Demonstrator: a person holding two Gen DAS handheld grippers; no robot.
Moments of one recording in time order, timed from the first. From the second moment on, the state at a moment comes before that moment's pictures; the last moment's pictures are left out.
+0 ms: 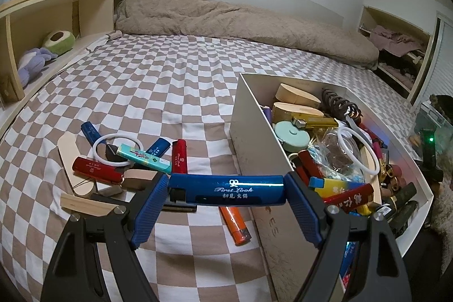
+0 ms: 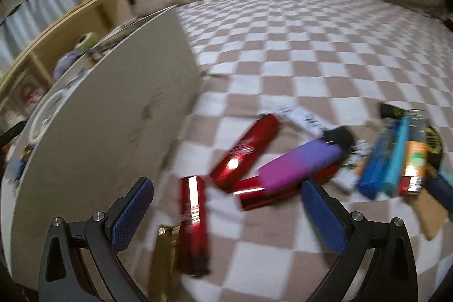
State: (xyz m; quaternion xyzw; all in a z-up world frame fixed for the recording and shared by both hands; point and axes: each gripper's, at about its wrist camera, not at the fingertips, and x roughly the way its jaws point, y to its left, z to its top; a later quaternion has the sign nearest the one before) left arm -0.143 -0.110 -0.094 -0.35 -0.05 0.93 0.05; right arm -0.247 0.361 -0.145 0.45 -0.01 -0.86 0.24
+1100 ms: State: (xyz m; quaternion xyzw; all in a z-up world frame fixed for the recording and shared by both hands) left arm -0.140 -0.109 -0.092 -0.35 -0.05 0.93 0.06; right arm -0.276 0.380 -0.147 0.42 0.06 -0.88 0.24
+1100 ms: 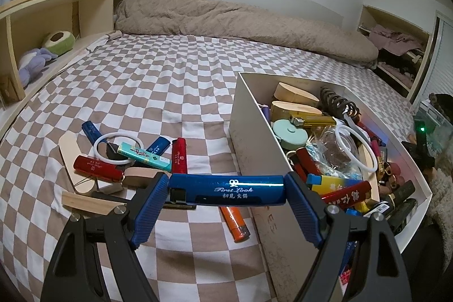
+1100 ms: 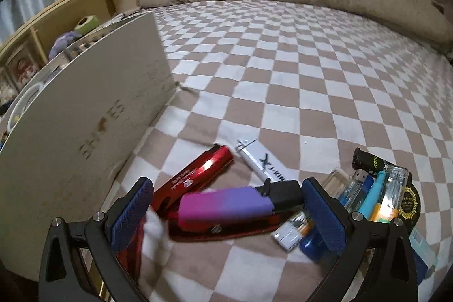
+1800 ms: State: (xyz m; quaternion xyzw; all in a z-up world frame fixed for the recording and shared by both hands) left arm -0.126 -0.100 -0.079 -0.34 -0.06 0.94 0.07; right arm -0.260 0.361 -0.140 0.42 0.12 -0.89 0.16
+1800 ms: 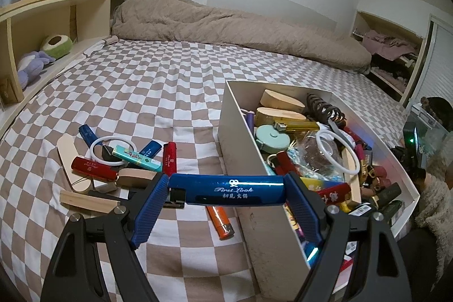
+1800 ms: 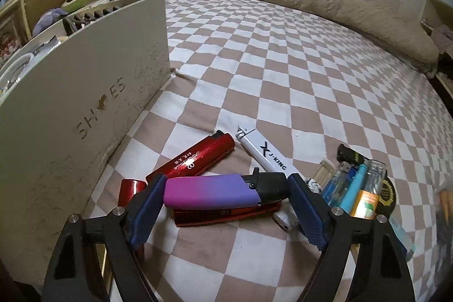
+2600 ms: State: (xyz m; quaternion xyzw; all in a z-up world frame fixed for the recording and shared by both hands) left arm -0.125 -0.074 -0.034 -0.29 -0.06 0.95 0.08; right arm -0.211 0.382 -0.073 0.32 0.05 -0.94 0.11
